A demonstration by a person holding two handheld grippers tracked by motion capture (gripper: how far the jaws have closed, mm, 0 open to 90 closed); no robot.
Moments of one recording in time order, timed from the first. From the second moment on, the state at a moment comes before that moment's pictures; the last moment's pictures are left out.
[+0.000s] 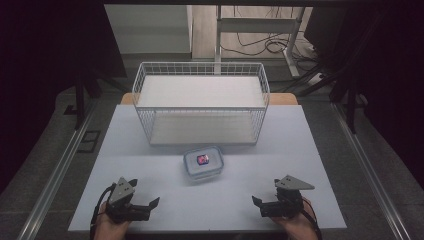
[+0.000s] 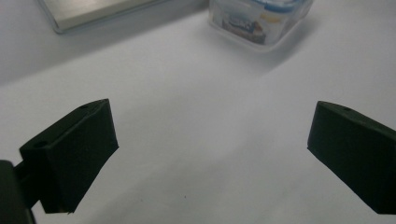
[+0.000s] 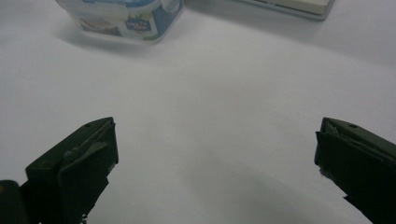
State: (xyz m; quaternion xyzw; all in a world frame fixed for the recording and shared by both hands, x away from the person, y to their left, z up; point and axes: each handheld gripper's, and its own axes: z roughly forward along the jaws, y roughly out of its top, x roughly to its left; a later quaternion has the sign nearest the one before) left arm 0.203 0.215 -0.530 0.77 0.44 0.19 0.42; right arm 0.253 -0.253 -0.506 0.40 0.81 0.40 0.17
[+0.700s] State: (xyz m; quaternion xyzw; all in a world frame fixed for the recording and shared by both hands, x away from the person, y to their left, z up) left arm 0.210 0.204 -0.520 0.78 0.42 0.17 0.43; right arm 0.260 -0.249 -0.494 0.40 0.81 0.40 0.15
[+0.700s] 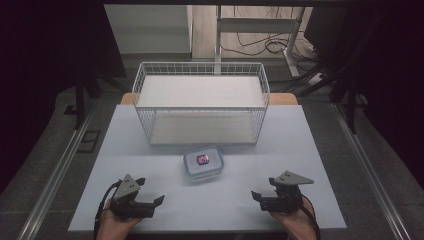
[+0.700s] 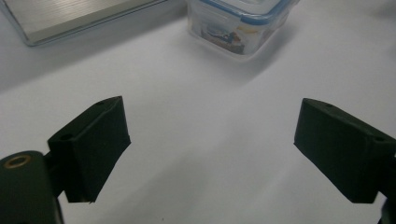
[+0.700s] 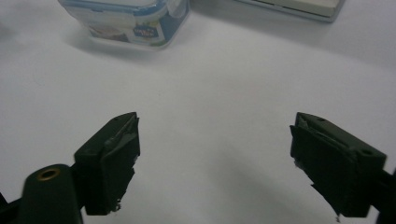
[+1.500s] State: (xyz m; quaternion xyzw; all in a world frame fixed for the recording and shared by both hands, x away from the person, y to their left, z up) left arm 0.260 0.184 -0.509 0.78 0.41 0.17 0.44; right arm 0.294 -0.216 -0.481 0.38 0.82 0.40 0.13
